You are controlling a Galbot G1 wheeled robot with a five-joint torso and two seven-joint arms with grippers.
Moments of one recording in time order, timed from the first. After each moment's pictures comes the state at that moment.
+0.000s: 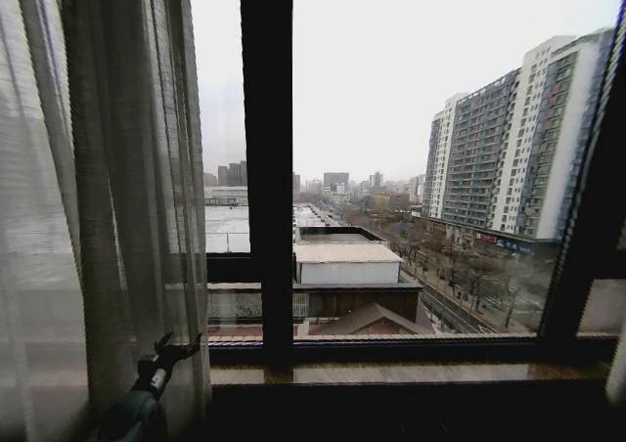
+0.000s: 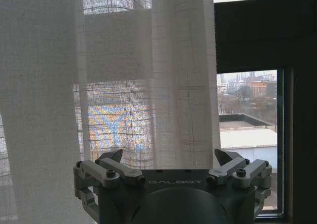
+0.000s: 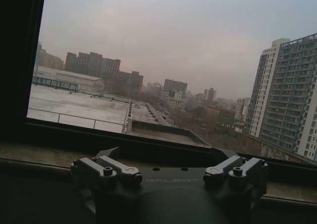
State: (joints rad) left arm 0.76 -0.97 -0.35 -1.29 -0.55 0.05 -0.04; right arm -1.42 1.37 0.63 1.62 0.01 0.25 0.05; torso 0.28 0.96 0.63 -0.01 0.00
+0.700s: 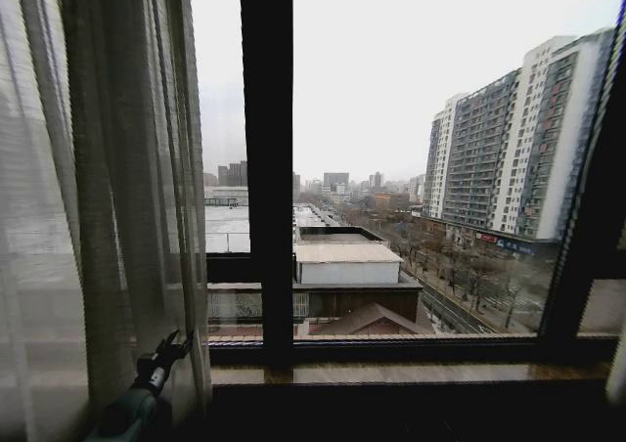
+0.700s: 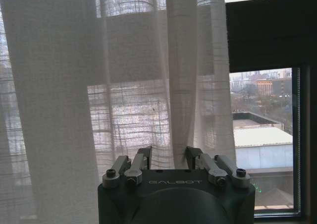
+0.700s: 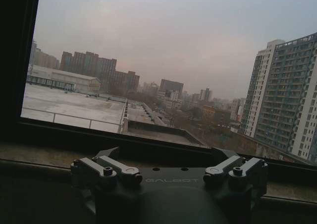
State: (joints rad) left arm 0.77 -0.94 -0.38 -1.28 -0.54 0.05 -0.02; right arm -1.43 1.37 0.64 1.62 0.01 0.26 0.07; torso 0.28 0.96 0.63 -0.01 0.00
